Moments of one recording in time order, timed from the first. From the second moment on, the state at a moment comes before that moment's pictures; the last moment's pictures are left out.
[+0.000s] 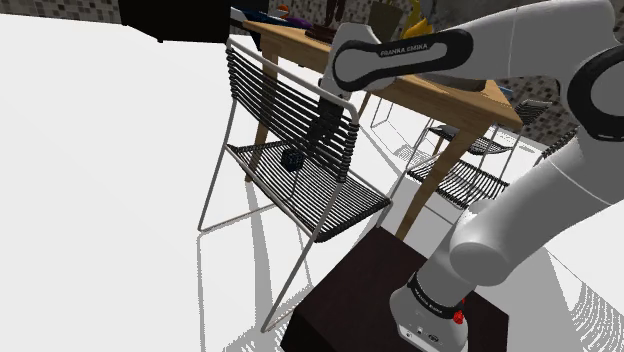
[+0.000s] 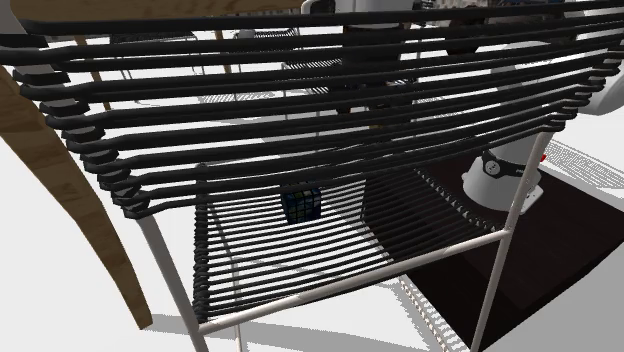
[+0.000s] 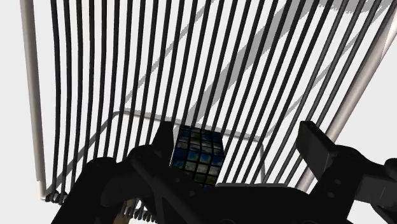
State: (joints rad) arm 0.00 -0.22 -0.04 -2.25 0.02 2.02 -0.16
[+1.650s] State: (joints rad) arm -0.01 0.20 -0.05 -2.03 0.02 2.22 -0.16
